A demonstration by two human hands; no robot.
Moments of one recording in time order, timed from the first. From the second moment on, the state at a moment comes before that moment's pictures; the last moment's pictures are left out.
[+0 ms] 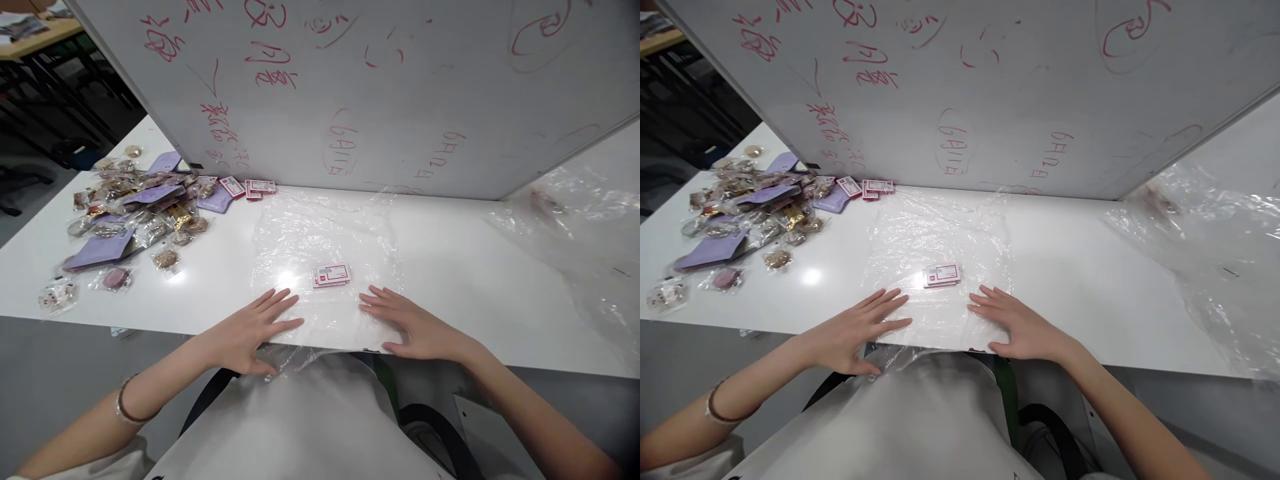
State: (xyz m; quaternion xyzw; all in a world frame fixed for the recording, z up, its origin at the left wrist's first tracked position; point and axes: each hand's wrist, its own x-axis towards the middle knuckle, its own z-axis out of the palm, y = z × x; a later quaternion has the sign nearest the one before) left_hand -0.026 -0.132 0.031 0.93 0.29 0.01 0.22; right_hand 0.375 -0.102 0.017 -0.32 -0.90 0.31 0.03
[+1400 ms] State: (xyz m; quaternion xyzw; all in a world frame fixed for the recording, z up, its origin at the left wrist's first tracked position) left_hand -0.051 -0.061 0.016 0.83 0.46 0.15 0.28; right_hand 0.373 -0.033 -0.009 -0.41 -0.87 0.15 0.22
